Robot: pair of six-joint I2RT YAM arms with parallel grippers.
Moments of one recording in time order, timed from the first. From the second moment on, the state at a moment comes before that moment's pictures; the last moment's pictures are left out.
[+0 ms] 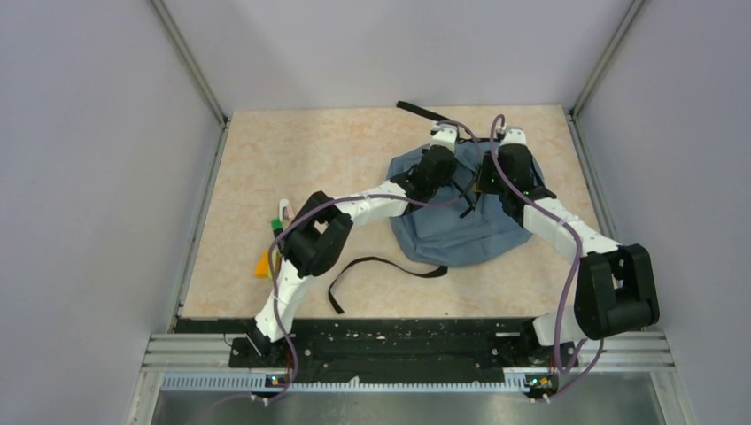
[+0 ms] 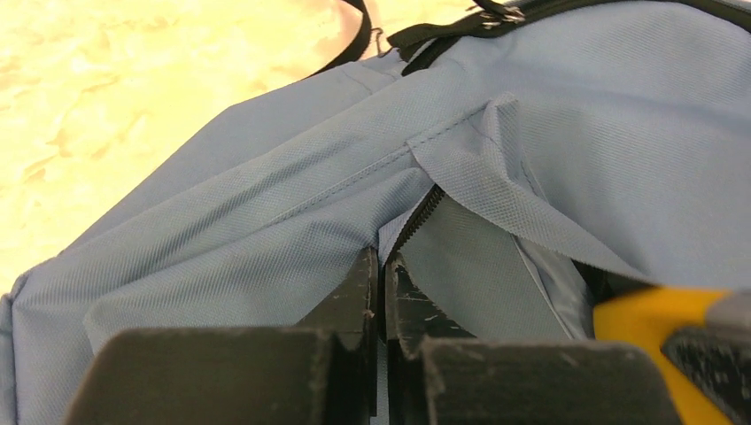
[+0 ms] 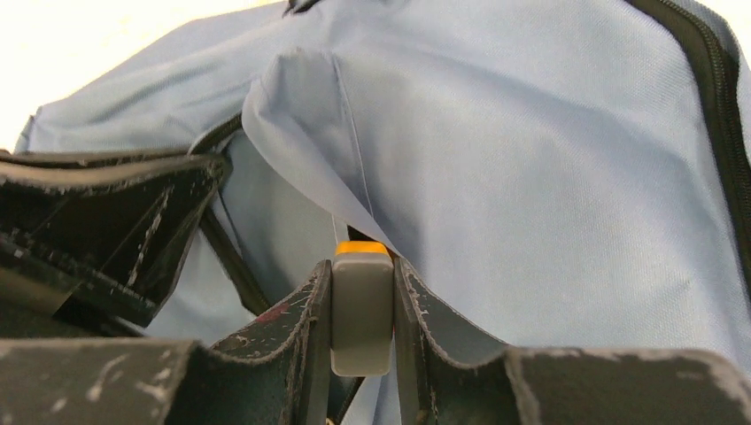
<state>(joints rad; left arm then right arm) -0.84 2.28 1.77 0.12 -0.39 -0.29 0.25 1.42 0.91 -0.03 0.16 0.26</state>
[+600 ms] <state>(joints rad) -0.80 2.12 1.65 0.10 -0.06 -0.30 0.20 1.51 0.88 0.13 -0.30 0.25</state>
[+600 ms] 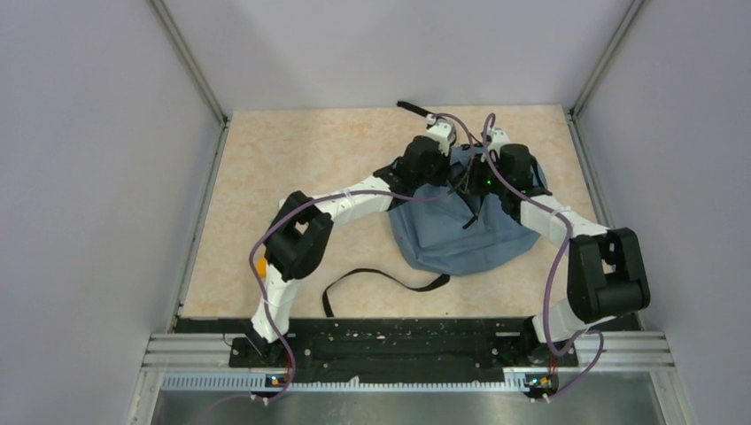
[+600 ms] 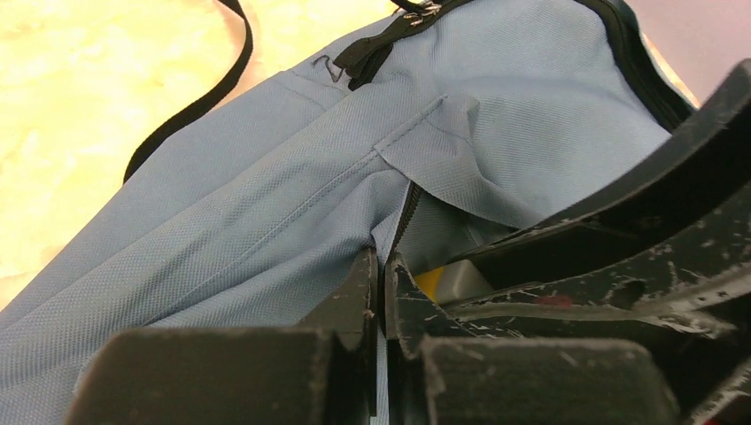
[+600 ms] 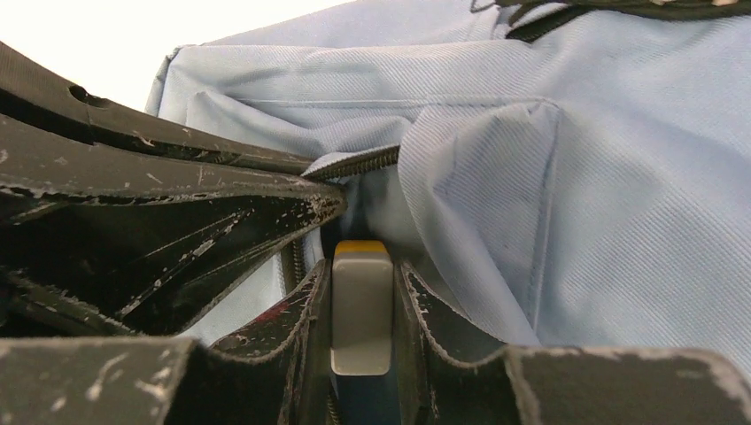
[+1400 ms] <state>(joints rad) -0.78 2.08 1.62 0.09 0.03 -0.26 0.20 1.37 0.86 0.03 -0.28 0.26</state>
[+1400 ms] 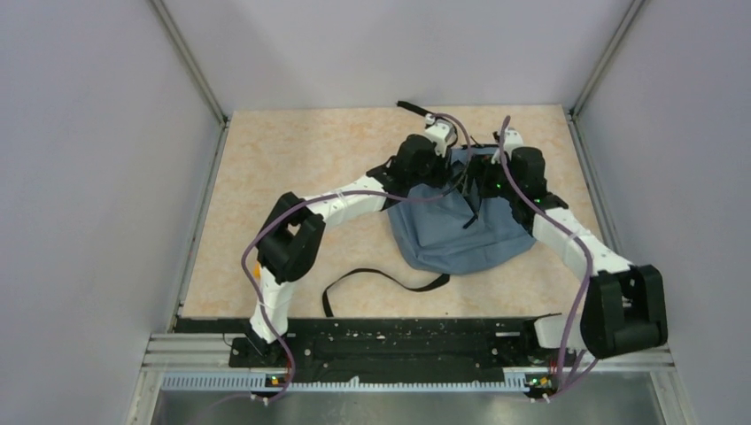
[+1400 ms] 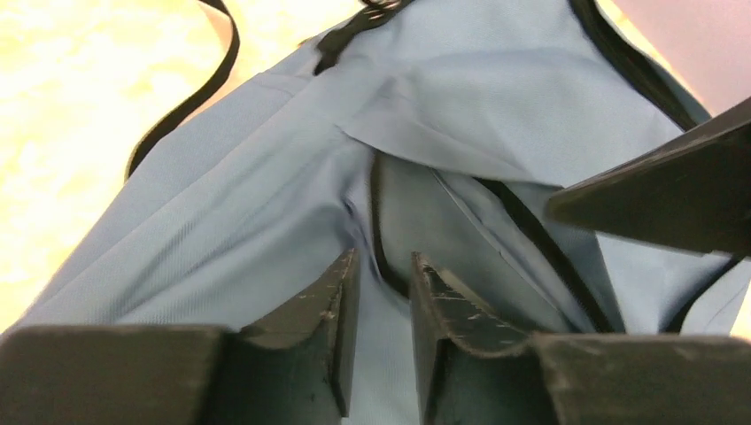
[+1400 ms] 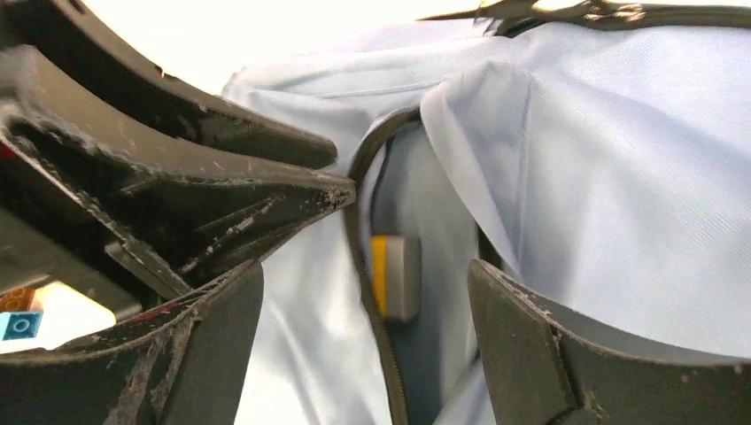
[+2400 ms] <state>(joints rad) -0.50 1.23 0.68 -0.23 -0.36 -0.44 0.20 1.00 0.77 -0.08 -0.17 0.27</state>
